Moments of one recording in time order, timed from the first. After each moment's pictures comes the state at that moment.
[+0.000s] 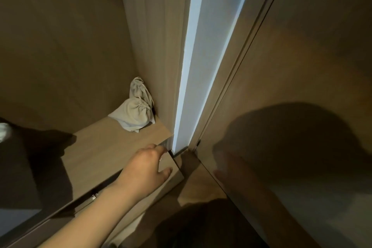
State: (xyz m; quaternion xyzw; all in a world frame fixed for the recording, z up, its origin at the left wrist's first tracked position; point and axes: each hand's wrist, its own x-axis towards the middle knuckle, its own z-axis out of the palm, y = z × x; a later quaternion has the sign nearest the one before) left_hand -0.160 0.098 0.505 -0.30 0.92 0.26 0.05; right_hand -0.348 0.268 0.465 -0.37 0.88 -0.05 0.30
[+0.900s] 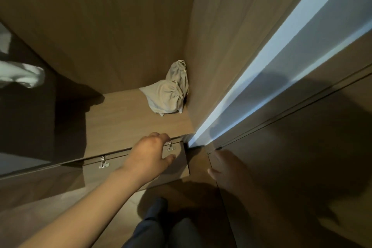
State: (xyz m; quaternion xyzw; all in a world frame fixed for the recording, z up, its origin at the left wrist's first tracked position) left_hand -0.172 0.035 0.448 -0.48 0.83 0.29 0.05; right_hand -0.381 0.144 0.408 -0.54 0.78 0.01 0.32
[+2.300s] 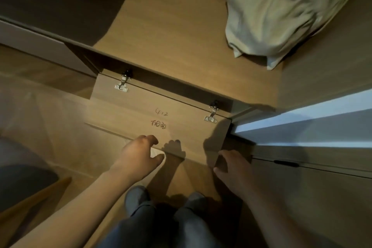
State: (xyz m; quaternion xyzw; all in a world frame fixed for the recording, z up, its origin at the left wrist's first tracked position) left_hand -0.116 0.133 0.016 -0.73 0.56 0.39 0.05; right_hand -0.384 0.113 -0.021 -0.68 0.62 0.15 0.37
